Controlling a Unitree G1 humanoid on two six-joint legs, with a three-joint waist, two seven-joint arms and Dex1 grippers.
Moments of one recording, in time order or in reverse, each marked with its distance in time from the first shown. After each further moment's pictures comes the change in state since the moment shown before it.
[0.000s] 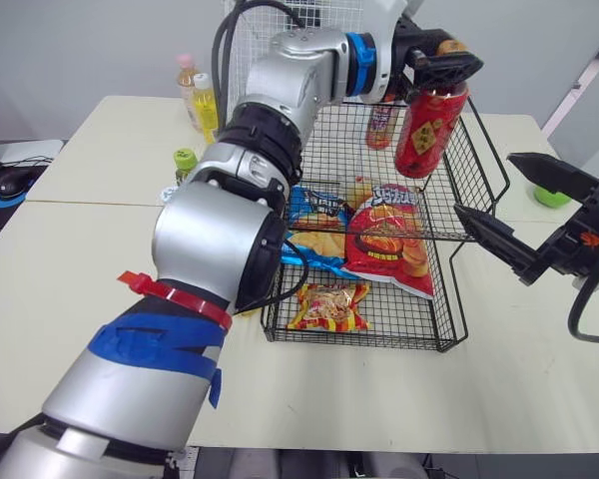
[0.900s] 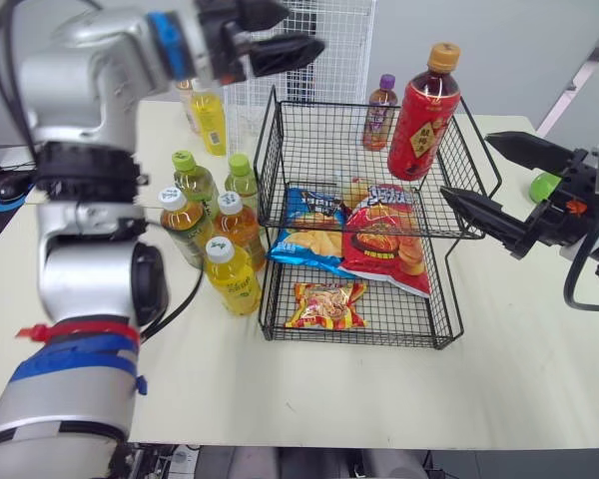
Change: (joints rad) left arm 0.500 0.537 0.077 -0.867 -0.065 0.483 -0.069; right arm -0.201 -0.057 0.208 0.201 -0.050 -0.066 0.171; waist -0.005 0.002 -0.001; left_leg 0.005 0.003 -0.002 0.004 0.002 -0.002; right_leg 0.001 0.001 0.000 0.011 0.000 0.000
